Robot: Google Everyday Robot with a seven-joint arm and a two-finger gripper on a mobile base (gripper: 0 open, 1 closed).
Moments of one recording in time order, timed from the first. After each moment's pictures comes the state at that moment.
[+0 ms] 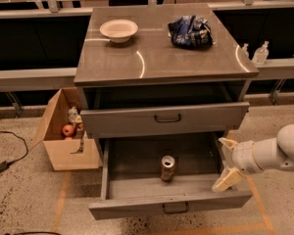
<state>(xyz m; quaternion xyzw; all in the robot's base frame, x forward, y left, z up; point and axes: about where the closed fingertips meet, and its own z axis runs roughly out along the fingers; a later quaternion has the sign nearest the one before) 0.507 -0.243 0.591 -0.54 0.76 0.17 0.31</state>
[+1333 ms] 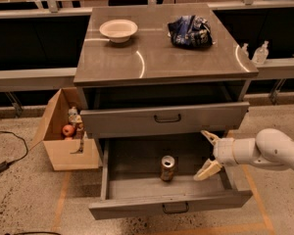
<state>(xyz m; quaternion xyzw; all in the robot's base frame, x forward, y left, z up) 0.569 -0.201 0.551 -0.56 0.70 0.19 0.40</state>
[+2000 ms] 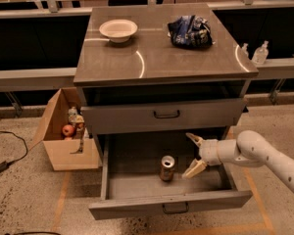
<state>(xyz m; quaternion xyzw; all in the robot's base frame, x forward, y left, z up) 0.606 -0.162 0.489 -0.57 0.66 0.26 0.42</state>
